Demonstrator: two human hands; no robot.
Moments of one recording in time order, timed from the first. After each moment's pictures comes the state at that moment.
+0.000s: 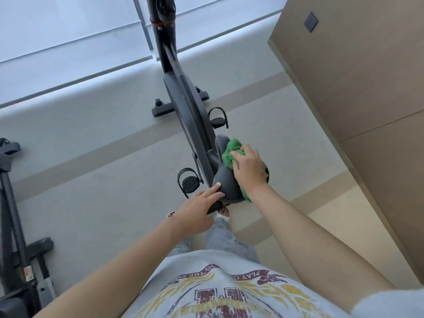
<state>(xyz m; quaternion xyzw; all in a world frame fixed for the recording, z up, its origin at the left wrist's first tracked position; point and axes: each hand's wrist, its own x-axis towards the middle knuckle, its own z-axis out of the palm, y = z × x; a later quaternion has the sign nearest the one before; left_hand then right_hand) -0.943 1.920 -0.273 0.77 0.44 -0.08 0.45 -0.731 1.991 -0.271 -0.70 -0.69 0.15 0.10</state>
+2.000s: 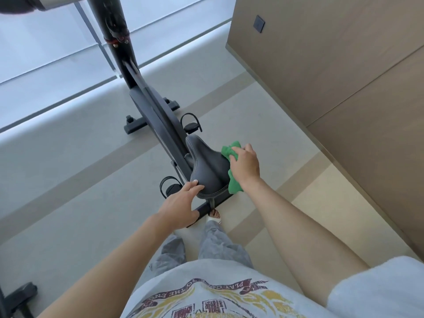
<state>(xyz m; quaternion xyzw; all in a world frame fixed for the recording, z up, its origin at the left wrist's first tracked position) -0.930 1.923 -0.277 0.78 0.47 -0.11 0.40 -0.681 1.962 -0.261 -0.83 -0.50 0.24 0.12</state>
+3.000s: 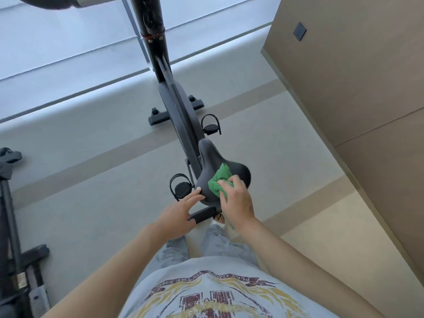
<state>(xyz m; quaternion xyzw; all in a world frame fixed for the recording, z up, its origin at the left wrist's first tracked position) -0.931 1.904 -0.276 0.71 0.51 -0.07 0.47 -0.710 1.906 -0.267 -0.69 -0.67 0.23 0.13</state>
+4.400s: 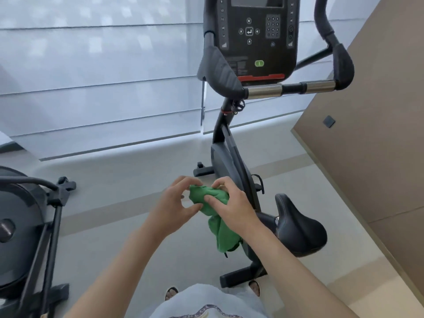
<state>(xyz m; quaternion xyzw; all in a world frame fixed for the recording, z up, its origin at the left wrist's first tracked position) -1.227 1.953 -0.125 0.68 0.55 0.34 0.34 -1.015 1.968 -0.113 -0.56 -0.66 0.42 0.27</state>
